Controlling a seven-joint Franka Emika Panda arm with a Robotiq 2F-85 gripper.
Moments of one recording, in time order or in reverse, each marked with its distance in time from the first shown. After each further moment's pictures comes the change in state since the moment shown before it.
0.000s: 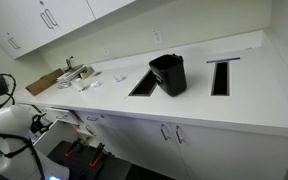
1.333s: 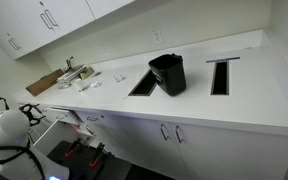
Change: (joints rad) arm -0.417 -0.489 0.383 -0.496 0.146 0.153 -0.256
